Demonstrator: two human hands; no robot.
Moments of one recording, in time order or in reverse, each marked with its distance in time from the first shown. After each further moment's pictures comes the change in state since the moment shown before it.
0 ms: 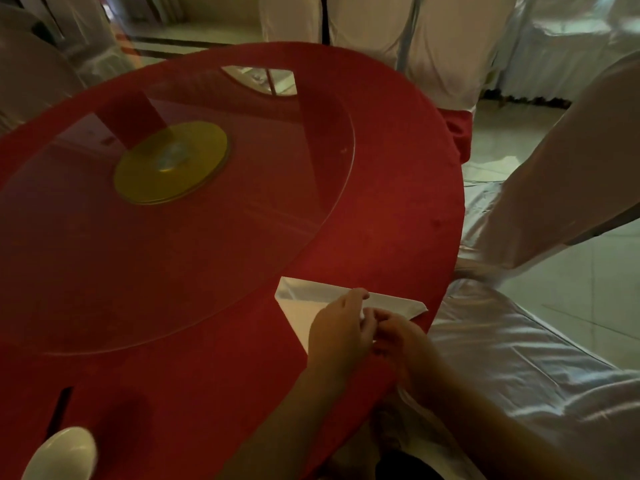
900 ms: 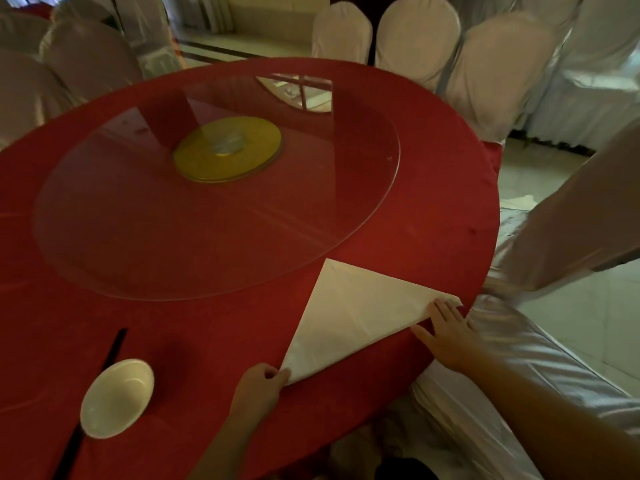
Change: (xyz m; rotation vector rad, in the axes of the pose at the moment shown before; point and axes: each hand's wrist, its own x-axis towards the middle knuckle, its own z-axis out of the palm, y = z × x) left_hand -0.157 -0.166 -0.064 -0.193 -0.146 -0.874; right_hand 0.042 0.066 -0.055 -1.602 0.200 -0.058
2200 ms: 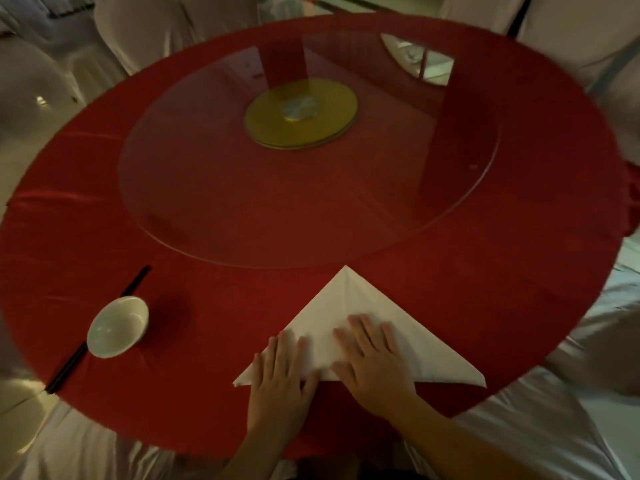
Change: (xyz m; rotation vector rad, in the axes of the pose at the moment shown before) left_hand -0.011 0.057 0.107 0.569 0.287 0.112; right_hand 0.040 -0.077 0.018 -0.264 0.045 -0.814
